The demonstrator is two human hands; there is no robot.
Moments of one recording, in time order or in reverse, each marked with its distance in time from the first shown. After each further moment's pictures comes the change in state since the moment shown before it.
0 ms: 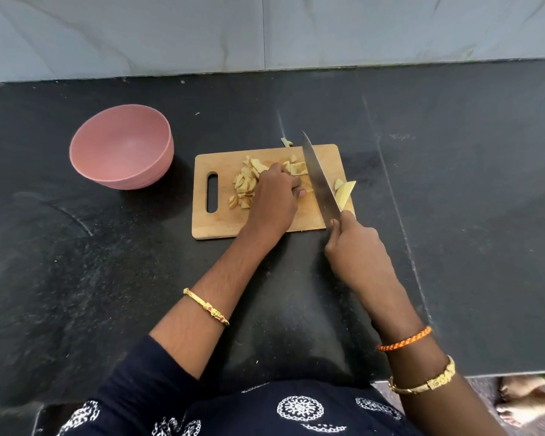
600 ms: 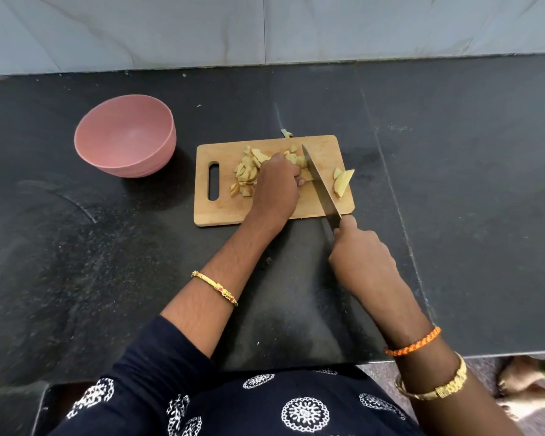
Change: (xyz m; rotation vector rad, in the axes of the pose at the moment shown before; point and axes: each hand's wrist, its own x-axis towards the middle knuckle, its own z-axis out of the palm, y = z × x) left_hand -0.002 0.004 0.003 0.058 0.028 -0.010; right_hand -0.024 0.009 0.000 -0.154 -0.074 0.009
